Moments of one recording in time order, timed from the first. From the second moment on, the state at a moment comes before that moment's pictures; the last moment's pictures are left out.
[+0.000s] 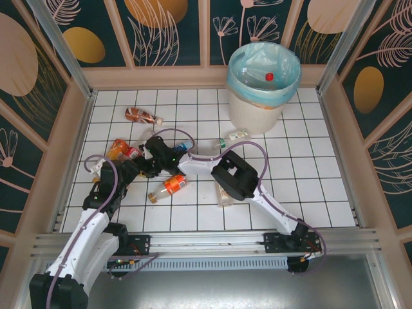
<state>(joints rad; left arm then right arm) -0.15 0.69 0.36 -0.39 -0.22 -0.91 1.05 2.52 1.88 0.12 -0.55 1.07</state>
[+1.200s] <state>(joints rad) -0.15 0.62 0.37 -0.44 -0.30 -0.91 1.06 2.57 1.92 0.20 -0.60 1.15</state>
